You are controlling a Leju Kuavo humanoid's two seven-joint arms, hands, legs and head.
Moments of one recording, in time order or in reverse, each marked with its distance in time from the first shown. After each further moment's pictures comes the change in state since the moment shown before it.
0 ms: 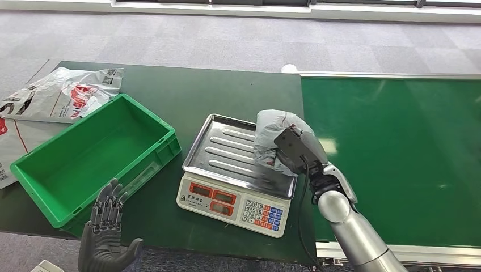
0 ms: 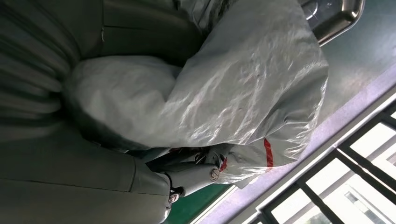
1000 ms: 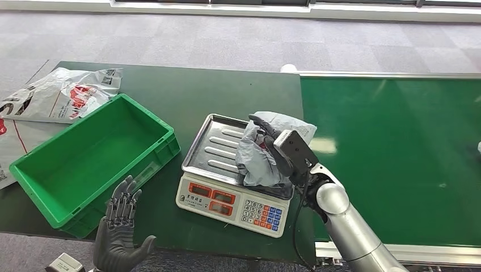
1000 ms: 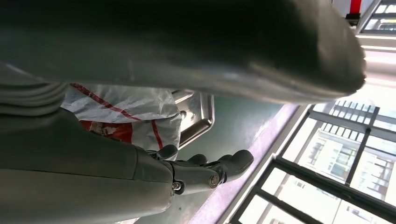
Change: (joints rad) left arm -0.060 0.046 -0.103 0.068 -0.002 0.074 -0.024; right arm -0.046 0.022 0.078 0.001 -0.445 0.234 -0.333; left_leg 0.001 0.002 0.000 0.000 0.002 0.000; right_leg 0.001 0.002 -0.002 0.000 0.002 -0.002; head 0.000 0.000
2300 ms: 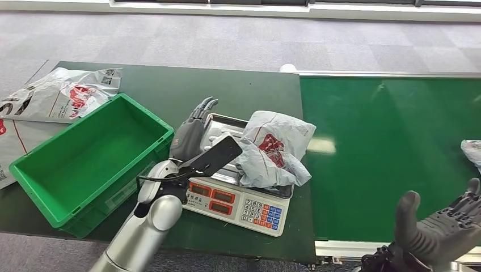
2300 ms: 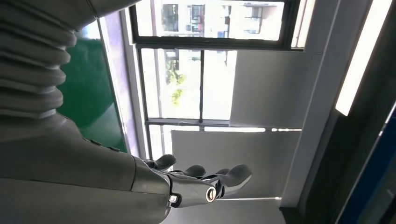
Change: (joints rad) left arm -0.757 -0.194 -0.313 0.406 -0.864 0.097 0.801; right arm 0.654 0.221 -0.432 -0.711 0.196 -0.872 -0.502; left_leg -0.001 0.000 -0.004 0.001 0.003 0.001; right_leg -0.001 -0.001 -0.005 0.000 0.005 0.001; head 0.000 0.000
